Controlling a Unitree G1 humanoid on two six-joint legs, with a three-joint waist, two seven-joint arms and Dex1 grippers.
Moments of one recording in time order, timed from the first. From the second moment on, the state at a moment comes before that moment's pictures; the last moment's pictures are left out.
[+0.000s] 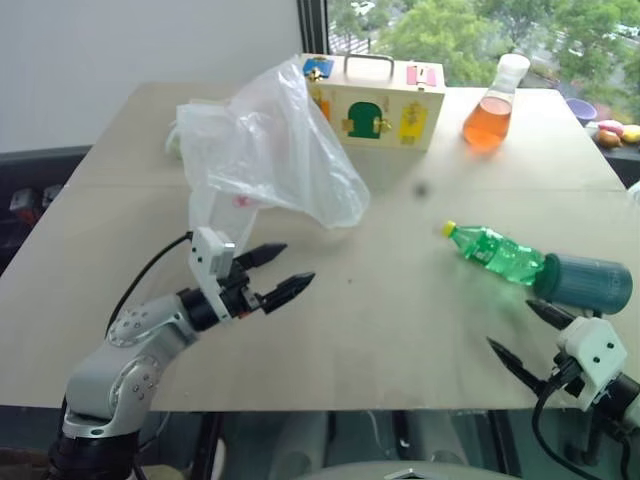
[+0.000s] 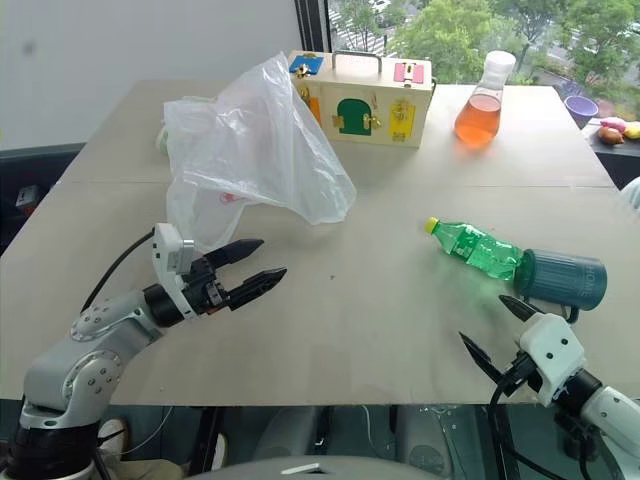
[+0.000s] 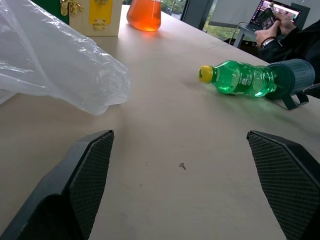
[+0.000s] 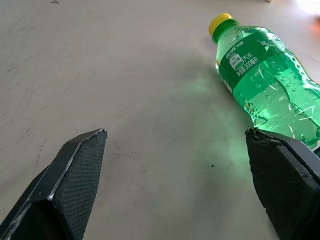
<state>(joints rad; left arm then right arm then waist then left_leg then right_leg) 0.01 0.62 0.20 -0.44 -0.72 0.54 -0.76 0.59 -0.57 -0.33 -0.61 0.29 0.11 0.69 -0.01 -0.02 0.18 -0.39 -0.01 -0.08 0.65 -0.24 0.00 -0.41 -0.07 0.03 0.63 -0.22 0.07</state>
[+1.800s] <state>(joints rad) -0.85 0.71 0.22 0.10 -0.63 0.98 -0.78 -0.20 -0.91 0.05 -0.52 0.20 0.71 0.62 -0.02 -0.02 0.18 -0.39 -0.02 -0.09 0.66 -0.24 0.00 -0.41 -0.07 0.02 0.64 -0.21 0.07</state>
